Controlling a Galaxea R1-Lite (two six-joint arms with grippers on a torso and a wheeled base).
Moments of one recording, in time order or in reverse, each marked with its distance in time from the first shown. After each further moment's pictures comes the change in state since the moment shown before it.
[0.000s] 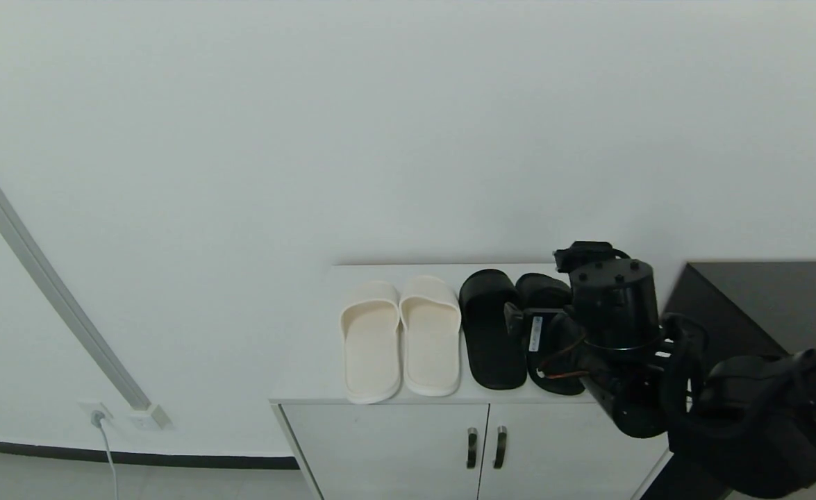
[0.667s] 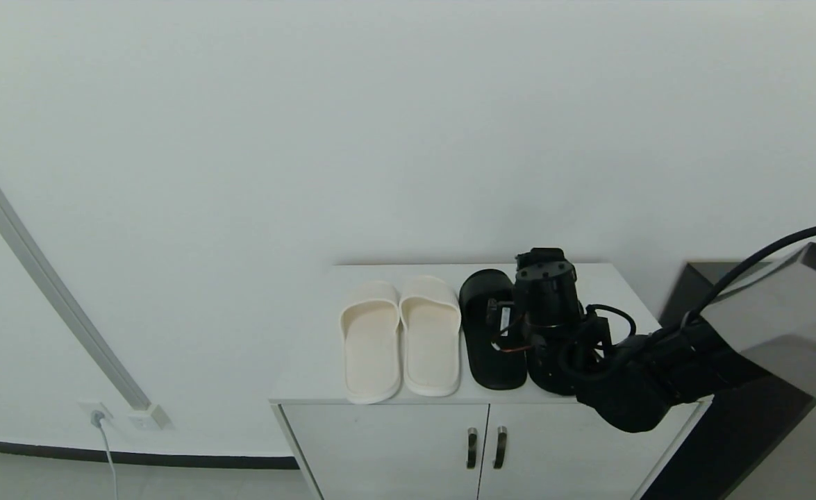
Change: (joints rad) left arm 0.000 0.000 0.000 0.000 -0.001 0.000; right arm -0.077 0.270 -0.243 -0.011 -0.011 -0.026
